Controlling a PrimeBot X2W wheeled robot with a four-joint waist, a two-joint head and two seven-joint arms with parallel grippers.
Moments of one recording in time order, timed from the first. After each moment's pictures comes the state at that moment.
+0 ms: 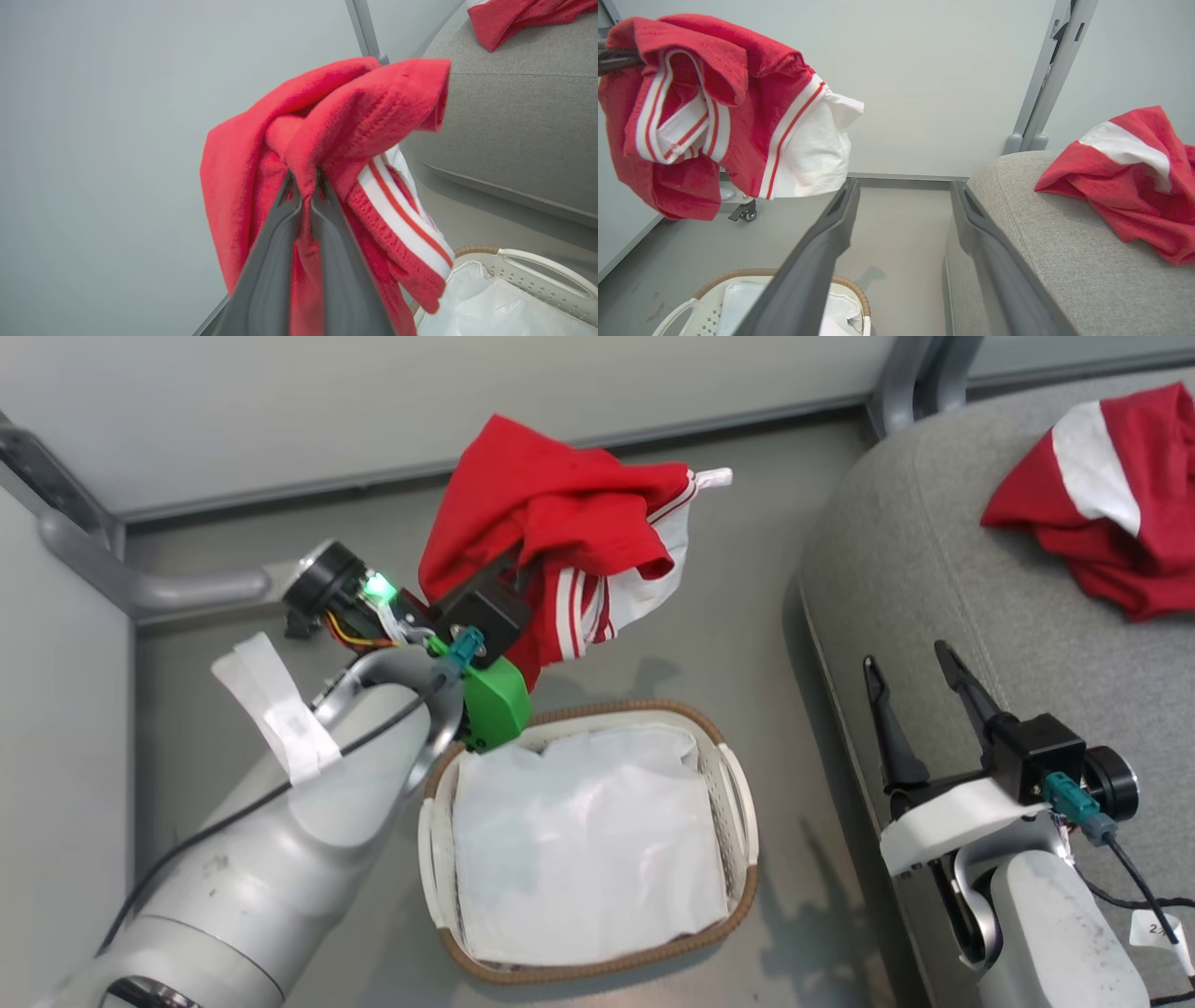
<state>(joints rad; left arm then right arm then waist) -0.88 0.17 -0.84 0.80 -0.18 -0.09 -0.26 -0.27 -0.05 0.02 0.28 0.06 0.13 -0.26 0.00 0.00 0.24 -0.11</state>
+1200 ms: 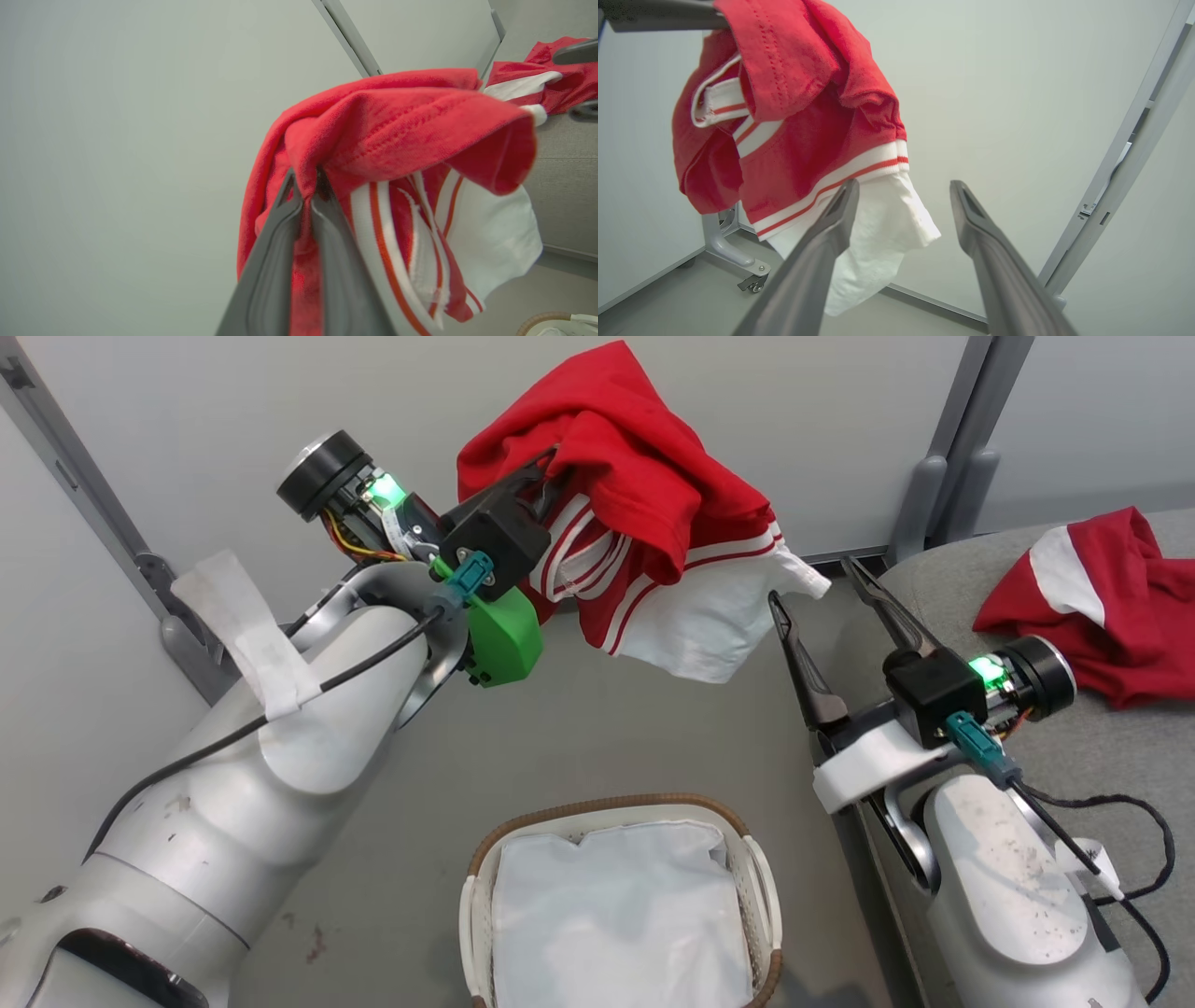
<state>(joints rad) -1.01 0.24 -0.92 0.64 -0.25 -0.13 -0.20 -0.41 -0.05 0.17 0.26 -0.08 0.13 -0.26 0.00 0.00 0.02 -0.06</state>
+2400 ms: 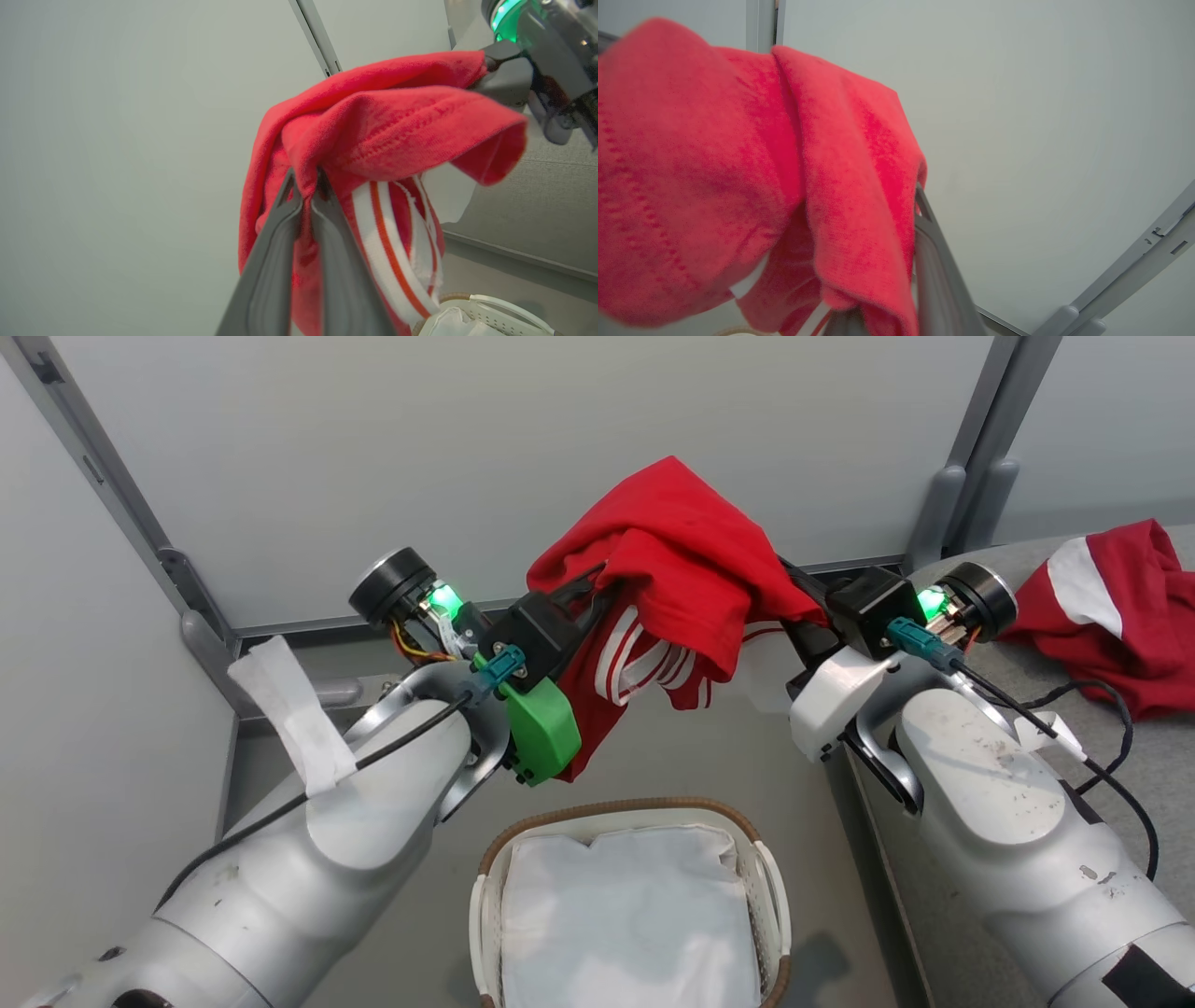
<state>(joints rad) -0.89 0.21 -1.01 0.61 -0.39 -0.13 -0.23 -0.73 -0.17 0.50 0.63 0.17 0.13 -0.26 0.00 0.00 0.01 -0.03</state>
